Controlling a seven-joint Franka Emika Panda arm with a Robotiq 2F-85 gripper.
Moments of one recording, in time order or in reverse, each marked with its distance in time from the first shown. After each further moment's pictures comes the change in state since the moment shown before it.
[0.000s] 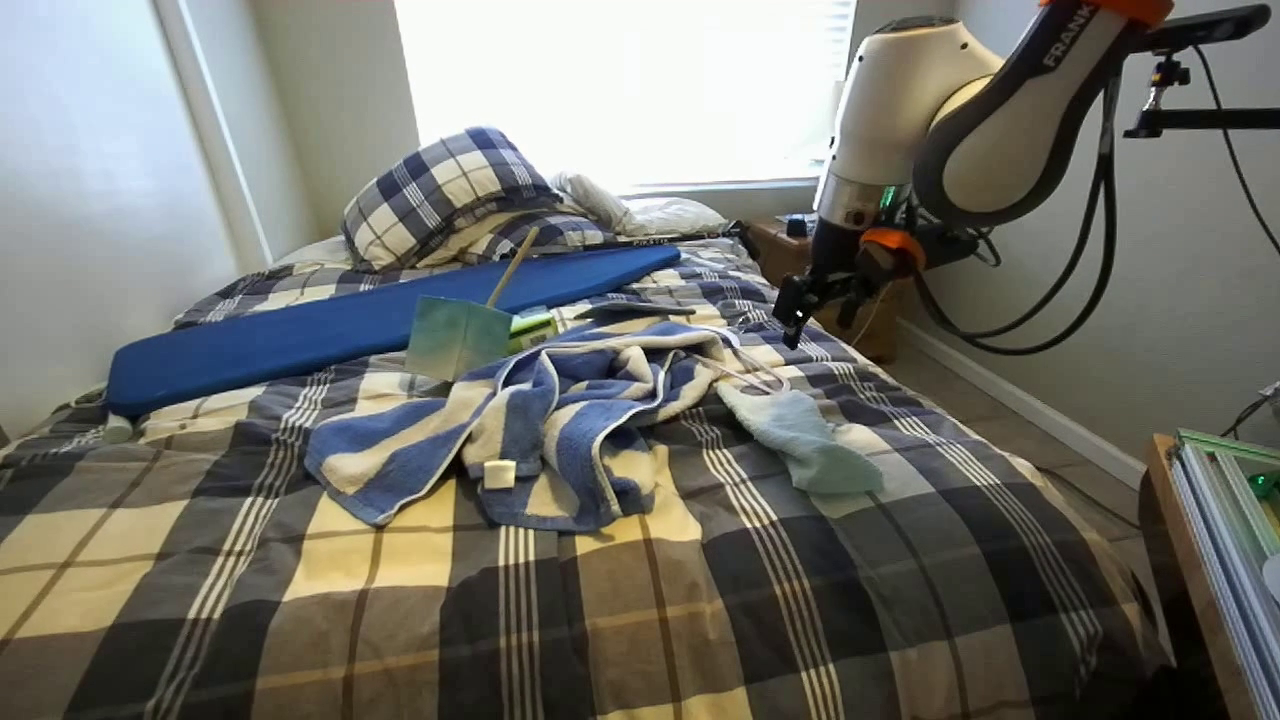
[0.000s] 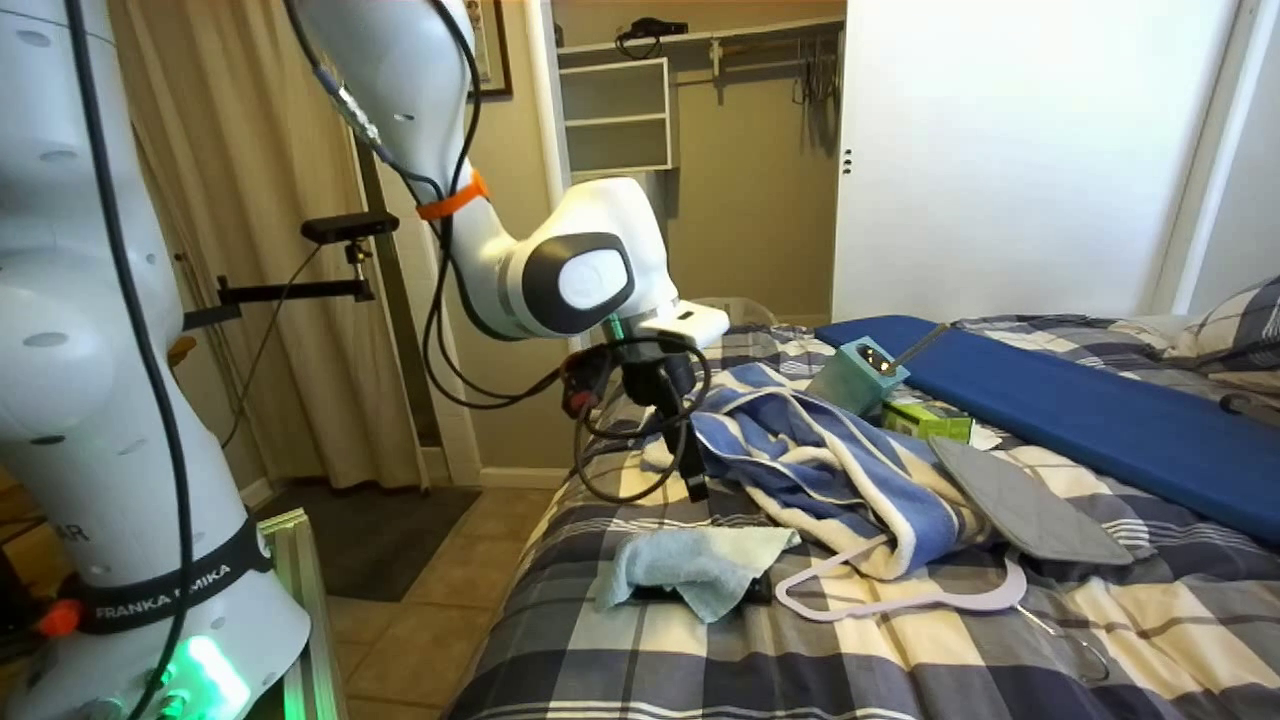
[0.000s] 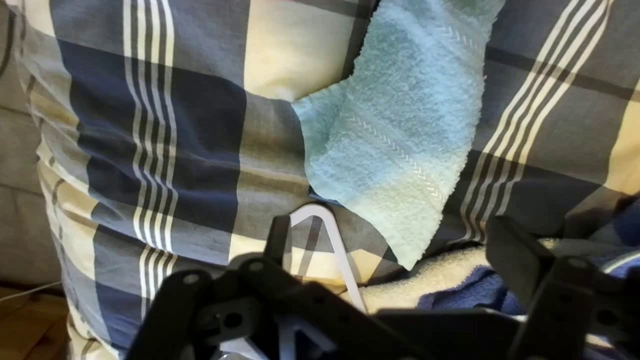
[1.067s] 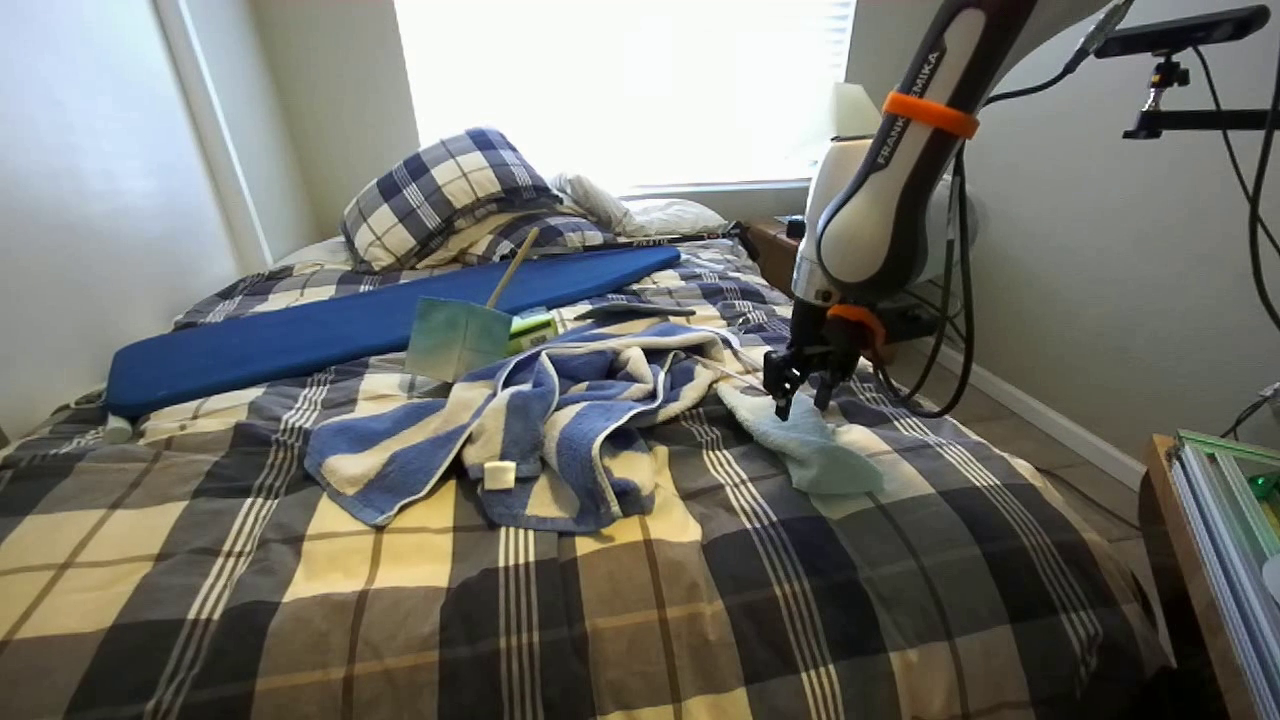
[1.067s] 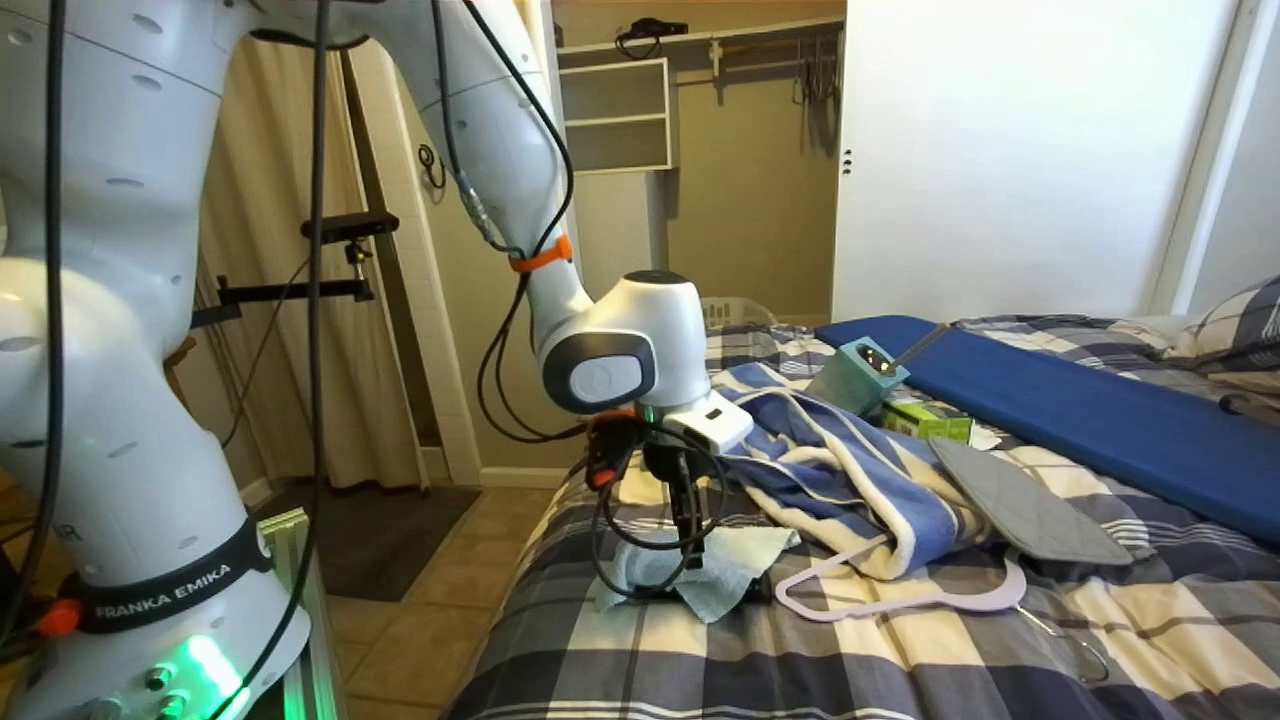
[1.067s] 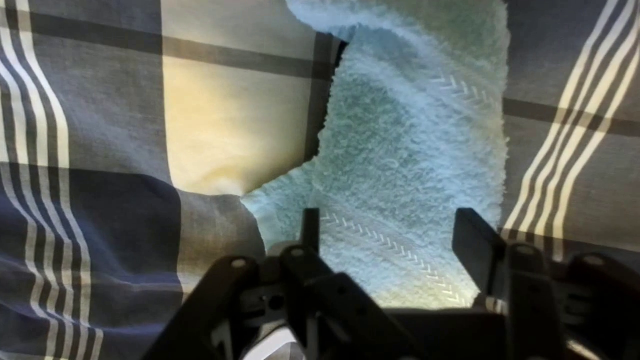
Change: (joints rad) arm -0.091 0.301 0.146 0.135 0.533 0.050 -0.365
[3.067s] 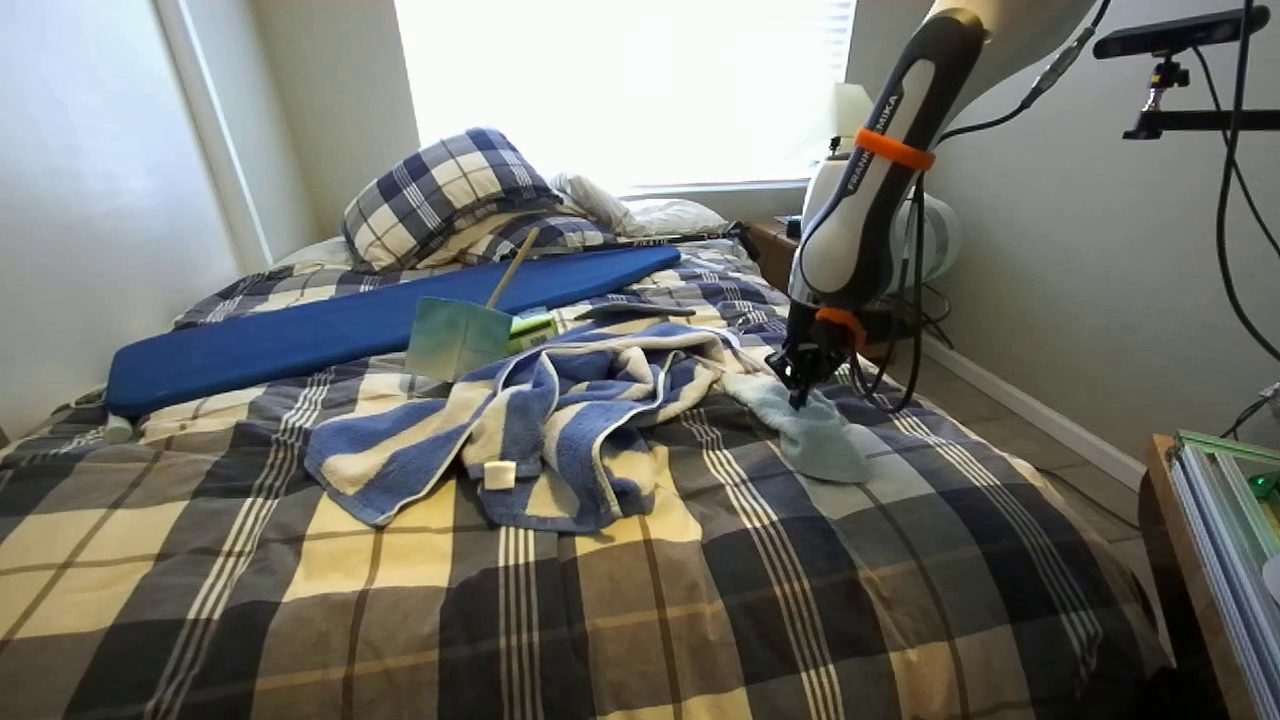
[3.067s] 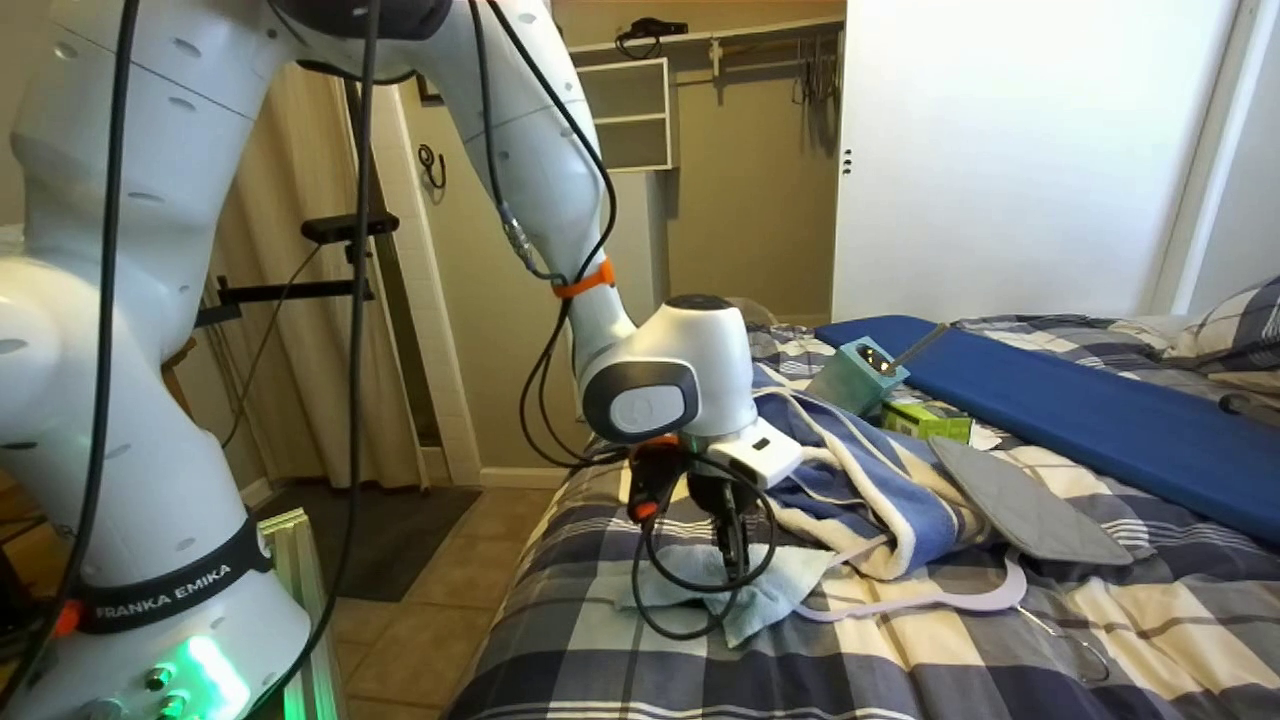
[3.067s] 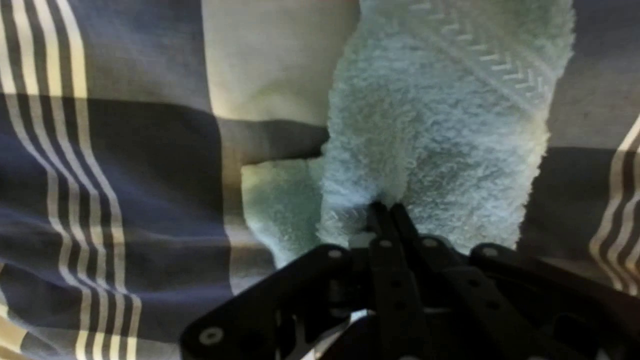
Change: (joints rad) arm -0.042 0.119 -0.041 0.129 0.007 0.012 -0.008
